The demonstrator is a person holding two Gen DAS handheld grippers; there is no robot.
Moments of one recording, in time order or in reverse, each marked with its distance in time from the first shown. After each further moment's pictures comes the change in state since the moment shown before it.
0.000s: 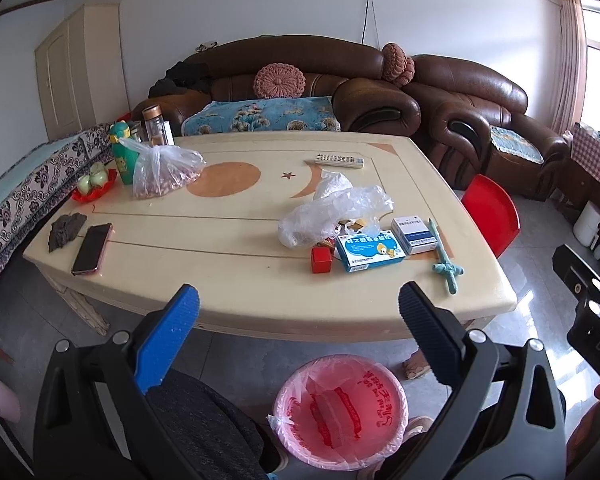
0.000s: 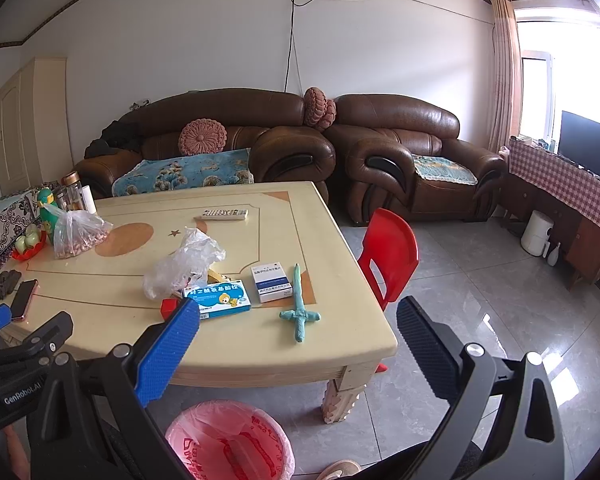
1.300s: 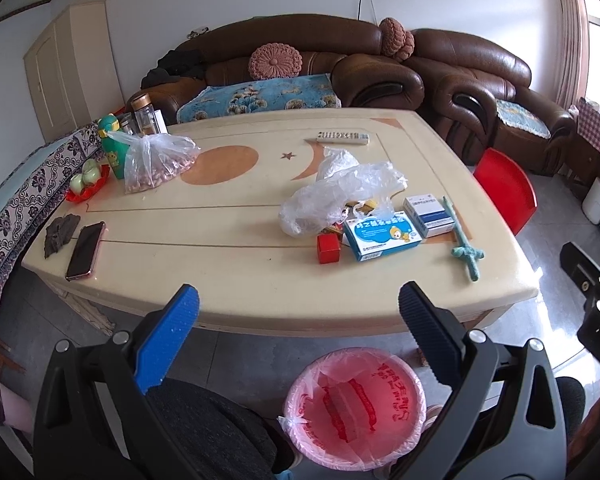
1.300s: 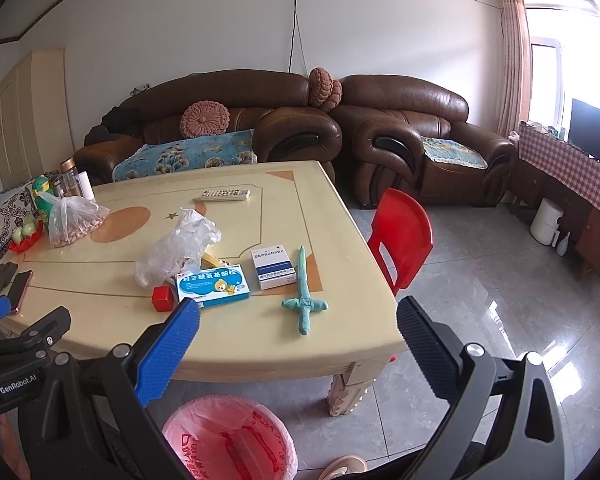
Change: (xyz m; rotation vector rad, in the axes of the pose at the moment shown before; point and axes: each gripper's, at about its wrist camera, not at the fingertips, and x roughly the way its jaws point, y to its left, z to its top) left arm 0.049 -0.006 0.008 0.053 0.091 0.018; right arm 0.054 -0.001 -0.013 0.005 0.074 0.025
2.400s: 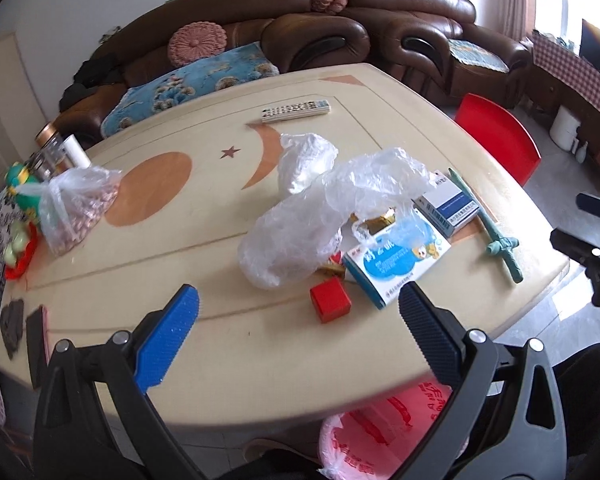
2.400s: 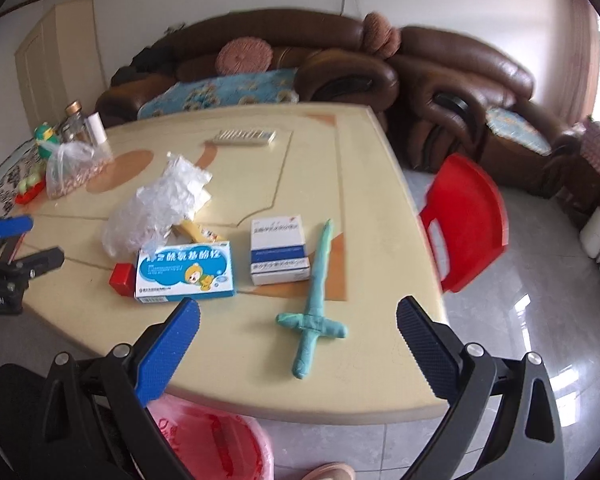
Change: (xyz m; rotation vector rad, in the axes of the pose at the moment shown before) left arm 0.150 -0.004 0.075 0.257 0.118 -0.168; right arm 0.175 -0.018 0.023 -0.118 0.264 0.181
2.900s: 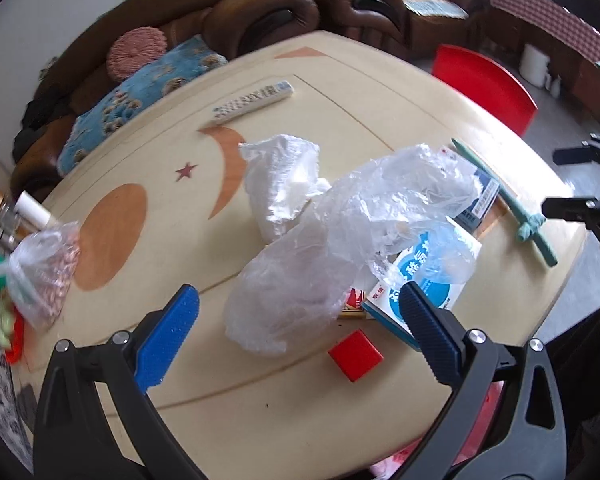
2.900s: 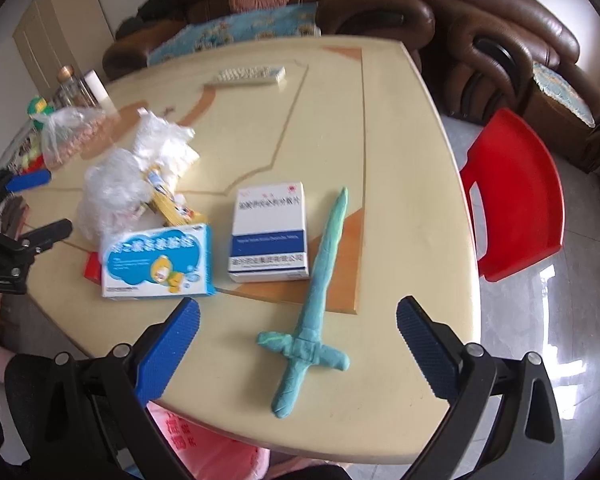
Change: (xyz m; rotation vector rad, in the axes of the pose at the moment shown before) left arm 0.071 -0.004 0.042 0.223 0.088 -0.078; right arm 0.088 -0.025 0.037 -0.008 0.265 0.098
